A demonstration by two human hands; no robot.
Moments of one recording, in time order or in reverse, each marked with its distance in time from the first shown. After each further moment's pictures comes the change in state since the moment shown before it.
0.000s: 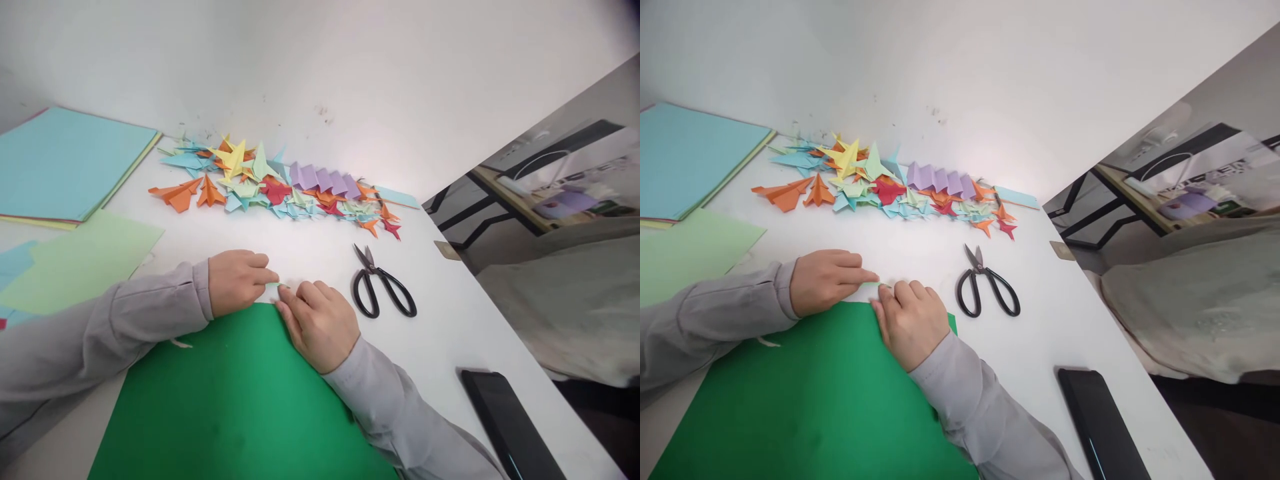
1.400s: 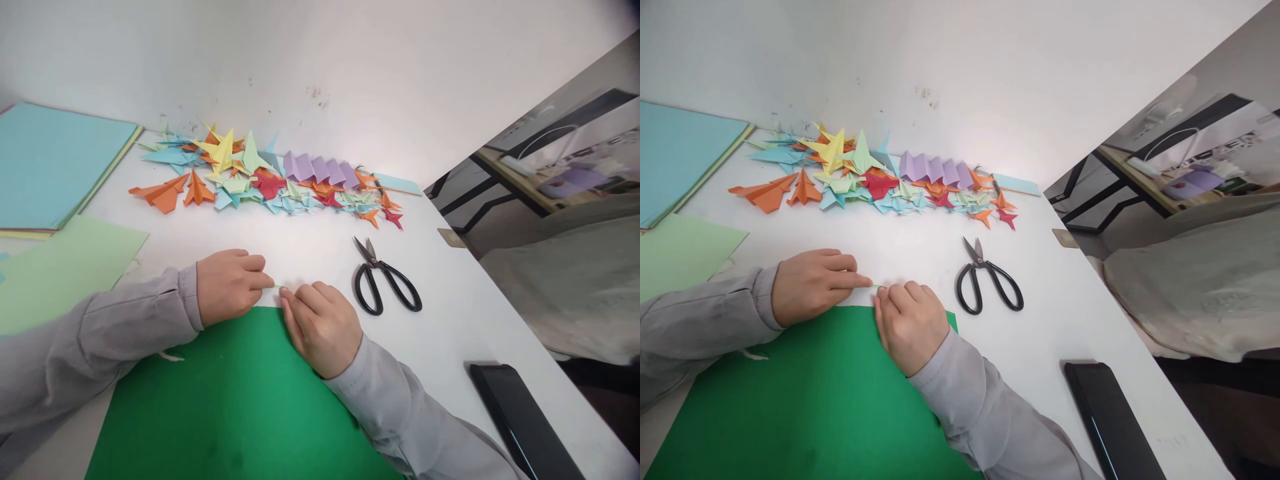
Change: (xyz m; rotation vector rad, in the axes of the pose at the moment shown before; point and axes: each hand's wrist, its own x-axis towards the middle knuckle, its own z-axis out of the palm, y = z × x) left_hand 0.005 -0.002 -0.006 -0.029 -0.051 -0.005; right_hand -0.001 0.004 0.006 0.069 0.113 -0.007
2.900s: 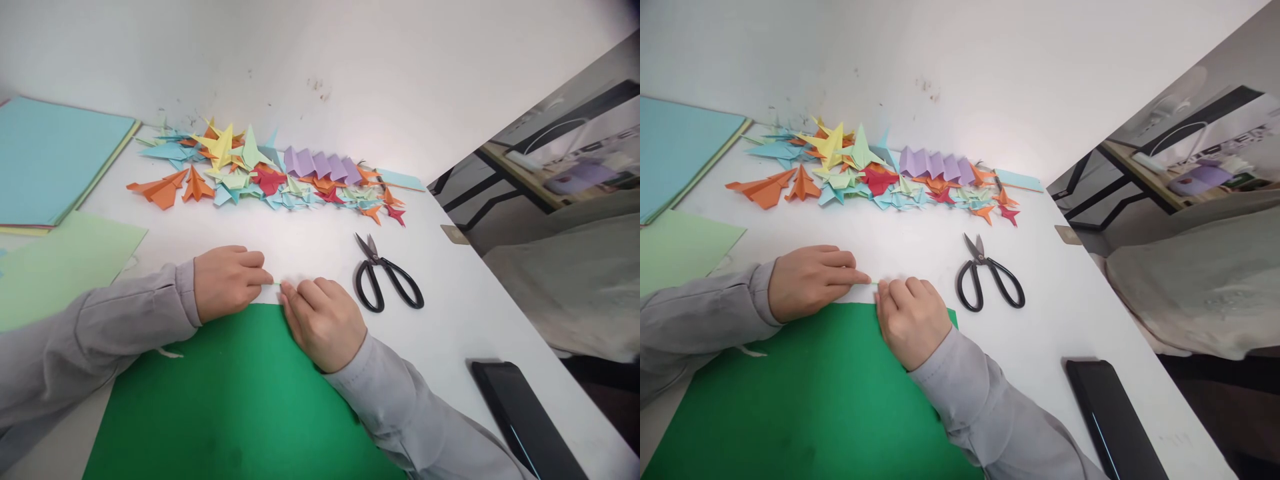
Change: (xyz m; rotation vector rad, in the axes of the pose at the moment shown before) left_hand -0.001 0.000 0.000 -0.012 0.005 -0.016; right_hand 0.000 0.002 0.000 -0.155 0.035 -0.081
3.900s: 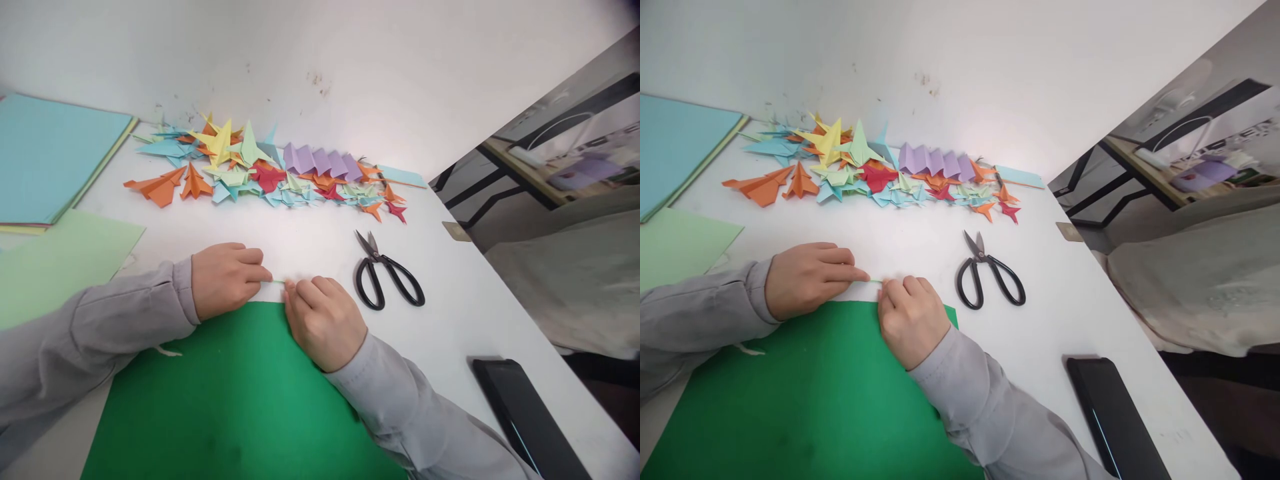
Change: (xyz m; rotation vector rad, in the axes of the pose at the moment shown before) left_hand 0.001 0.001 -0.004 0.001 -0.057 -0.011; right_hand 0.001 -0.001 0.001 0.009 0.004 0.008
